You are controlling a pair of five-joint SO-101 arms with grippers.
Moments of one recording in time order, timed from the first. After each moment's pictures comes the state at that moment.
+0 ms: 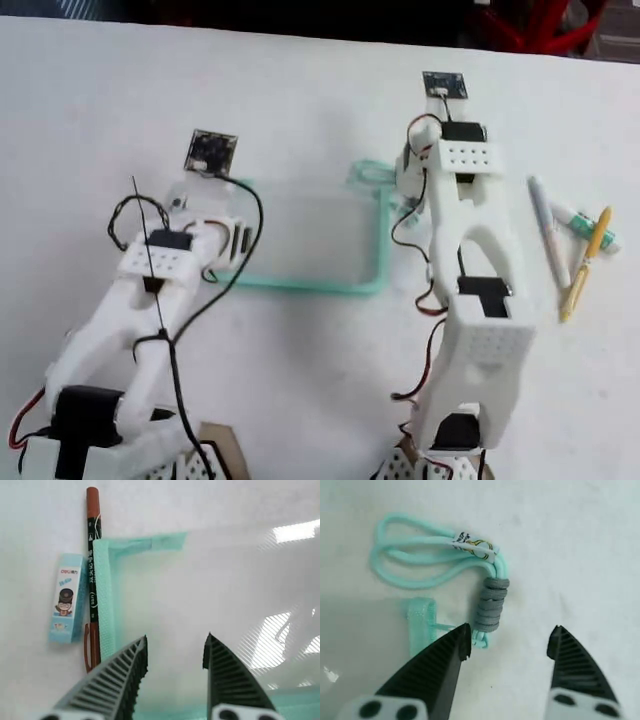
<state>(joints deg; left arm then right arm) 2.9 -14.0 49.6 32.3 -2.4 -2.0 29.7 -16.4 70.2 2.2</state>
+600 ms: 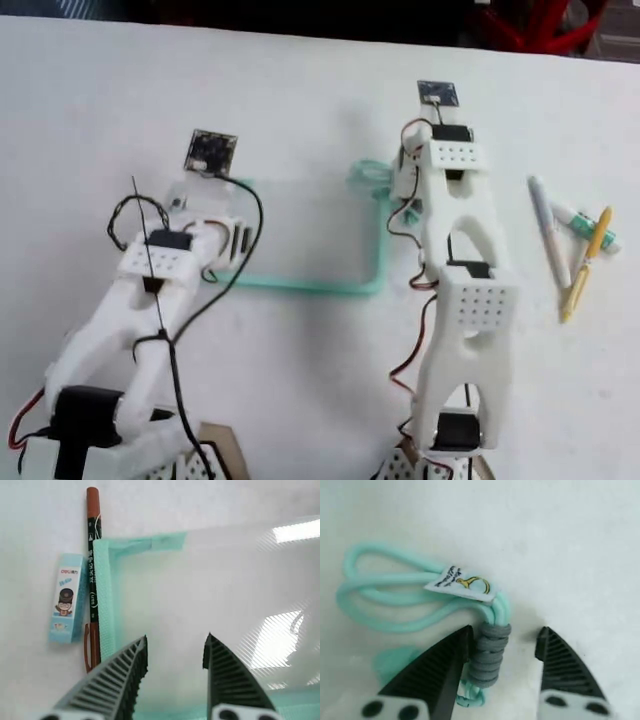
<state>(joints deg) 2.9 -14.0 49.6 32.3 -2.4 -1.8 45.1 -29.7 69.5 2.0</state>
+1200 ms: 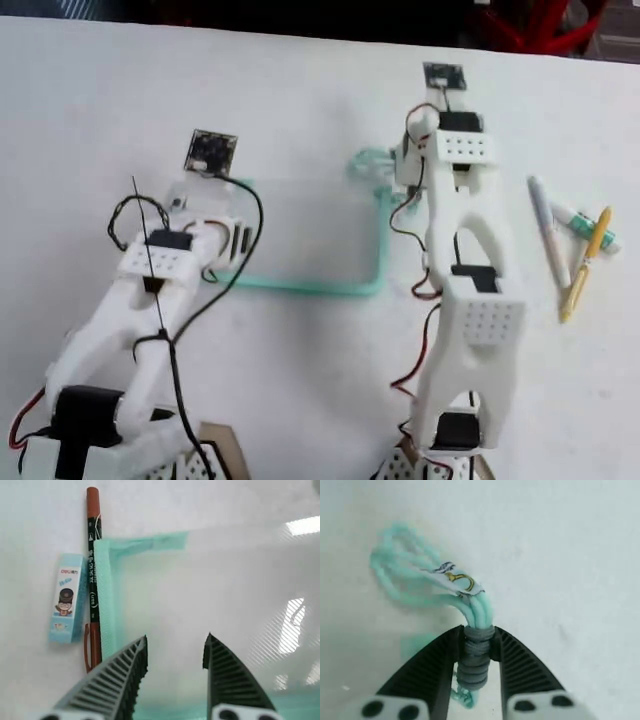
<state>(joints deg) 2.9 -14.0 49.6 32.3 -2.4 -1.9 34.2 -29.8 75.1 2.0</state>
